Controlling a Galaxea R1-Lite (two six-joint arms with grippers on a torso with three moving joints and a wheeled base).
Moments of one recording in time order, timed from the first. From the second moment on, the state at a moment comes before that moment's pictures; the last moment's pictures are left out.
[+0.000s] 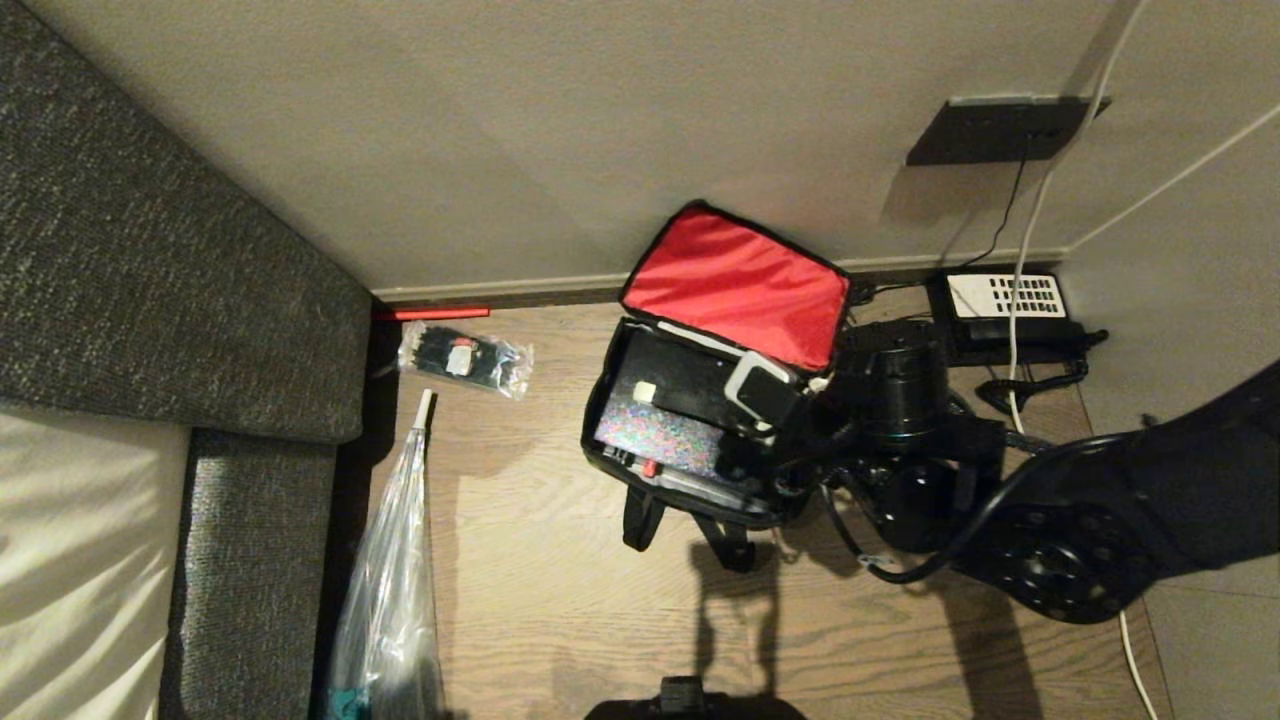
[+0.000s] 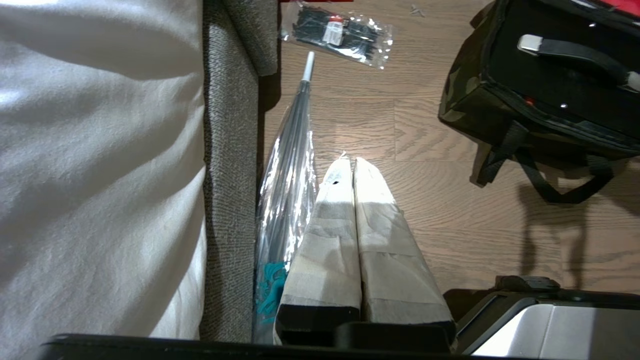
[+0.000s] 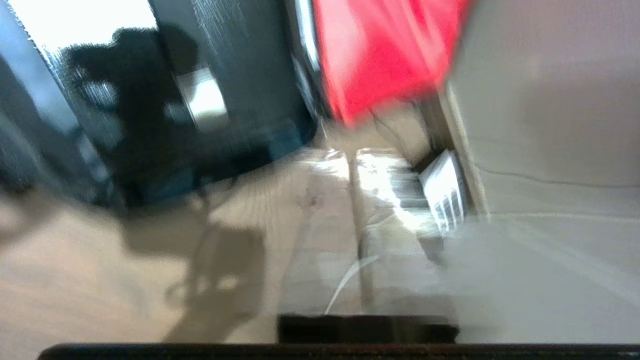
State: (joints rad) left arm 0.01 0.00 0.00 -0.01 0.00 0.00; right arm 0.70 1.87 -0.92 -0.67 -0.71 -0.90
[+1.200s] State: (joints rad) left arm 0.01 0.00 0.00 -0.01 0.00 0.00; right arm 0.05 0.63 -0.61 0.91 -0.25 0.06
